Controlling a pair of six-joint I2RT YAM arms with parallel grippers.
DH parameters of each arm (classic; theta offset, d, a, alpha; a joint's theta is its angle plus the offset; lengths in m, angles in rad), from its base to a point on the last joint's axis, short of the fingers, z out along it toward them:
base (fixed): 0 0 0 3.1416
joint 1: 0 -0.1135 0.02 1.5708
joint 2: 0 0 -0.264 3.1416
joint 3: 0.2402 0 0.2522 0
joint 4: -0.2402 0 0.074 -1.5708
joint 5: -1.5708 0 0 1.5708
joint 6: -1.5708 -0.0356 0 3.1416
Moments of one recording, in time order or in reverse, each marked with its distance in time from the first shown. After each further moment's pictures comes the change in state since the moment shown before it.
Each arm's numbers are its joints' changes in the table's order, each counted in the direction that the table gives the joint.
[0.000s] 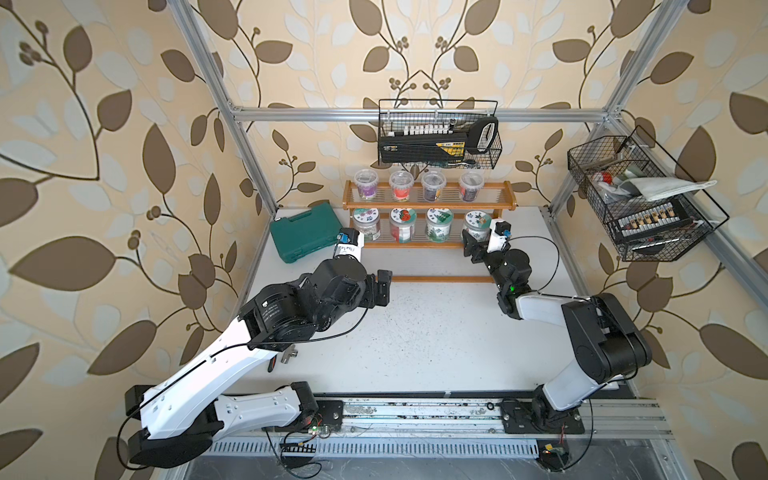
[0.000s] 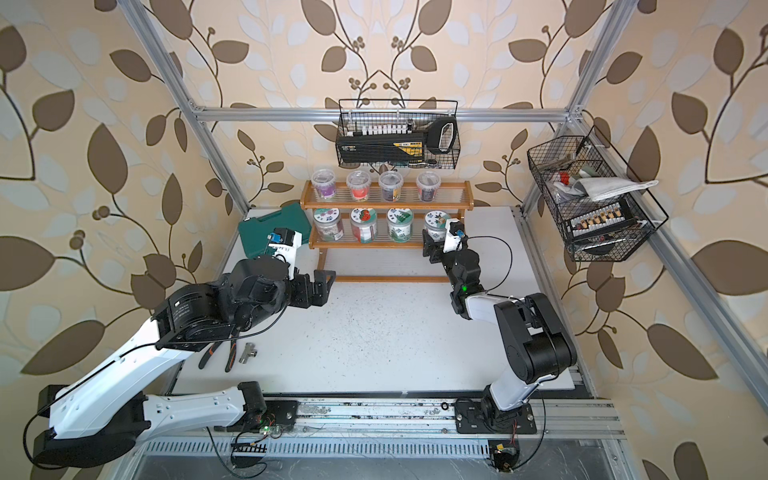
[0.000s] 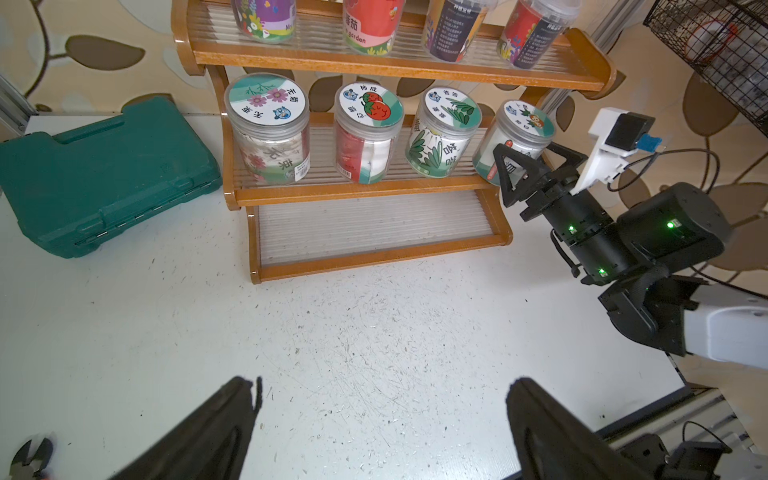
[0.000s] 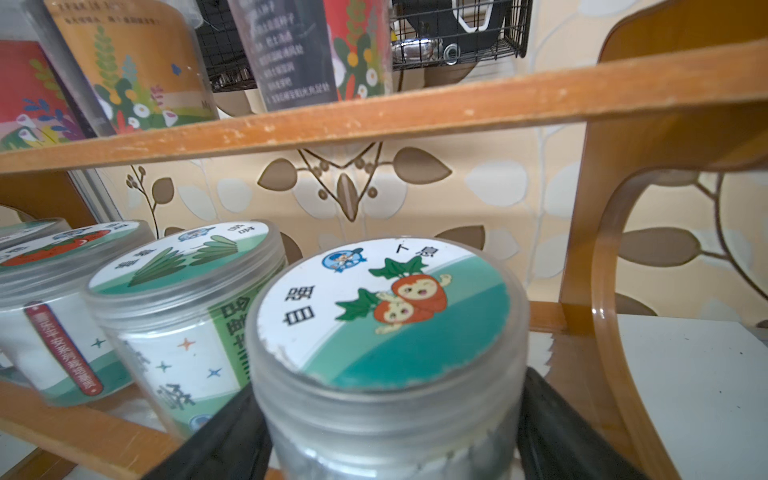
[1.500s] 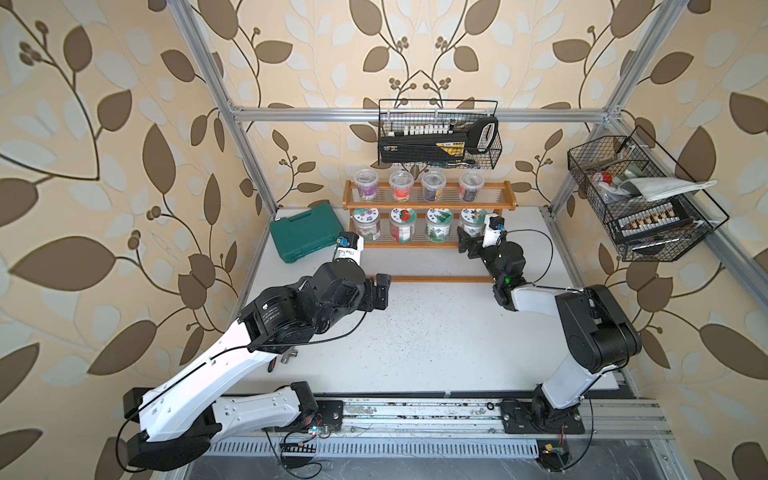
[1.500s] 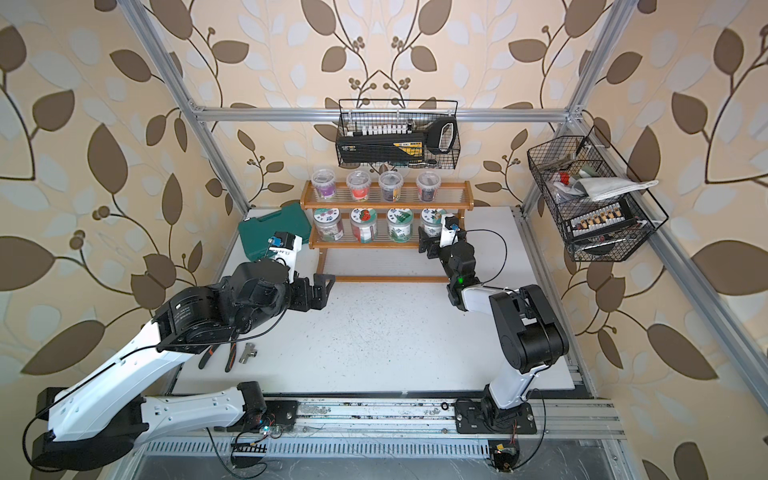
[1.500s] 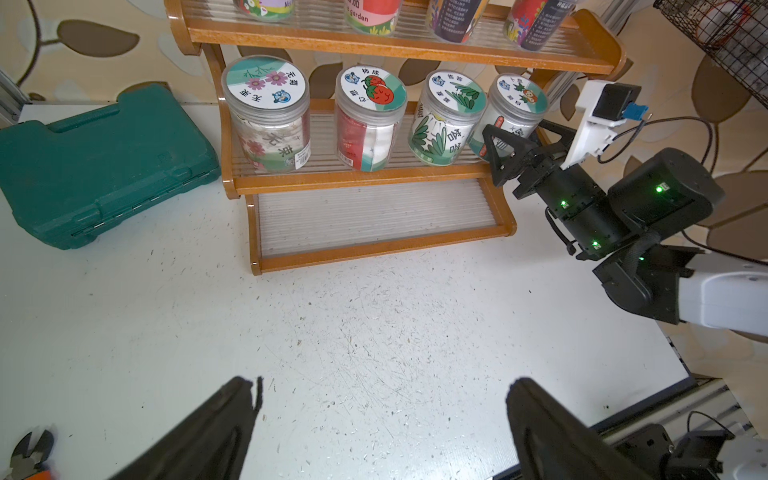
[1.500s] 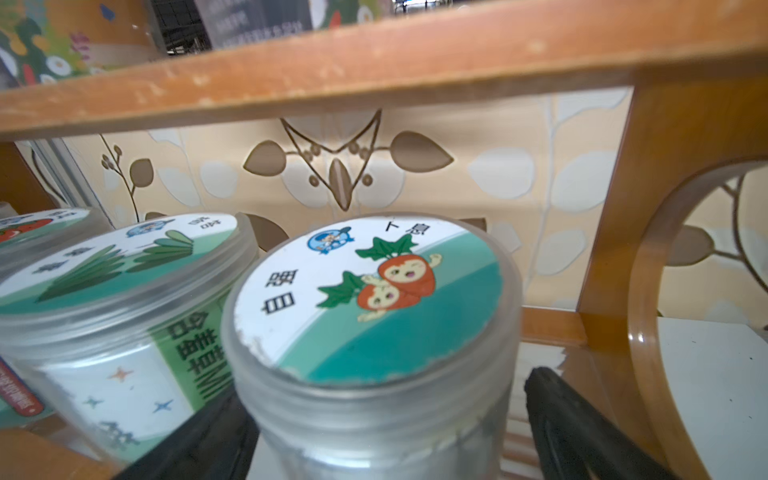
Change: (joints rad) left arm -0.006 -0.023 -0.039 0.001 -0.016 0.000; right arm 0.000 0.076 0.095 -0.066 -0.011 0.025
